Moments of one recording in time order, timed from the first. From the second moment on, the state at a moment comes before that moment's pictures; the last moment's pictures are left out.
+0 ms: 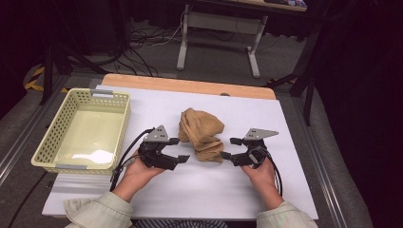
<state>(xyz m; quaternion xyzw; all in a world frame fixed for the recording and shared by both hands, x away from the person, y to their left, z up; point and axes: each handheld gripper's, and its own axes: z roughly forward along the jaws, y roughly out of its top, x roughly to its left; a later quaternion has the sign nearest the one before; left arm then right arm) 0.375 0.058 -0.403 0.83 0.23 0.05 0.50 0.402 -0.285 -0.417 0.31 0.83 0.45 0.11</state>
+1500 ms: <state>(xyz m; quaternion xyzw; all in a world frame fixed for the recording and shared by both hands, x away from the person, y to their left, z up) 0.375 0.059 -0.410 0.84 0.23 0.04 0.50 0.415 -0.249 -0.418 0.30 0.86 0.38 0.12</state>
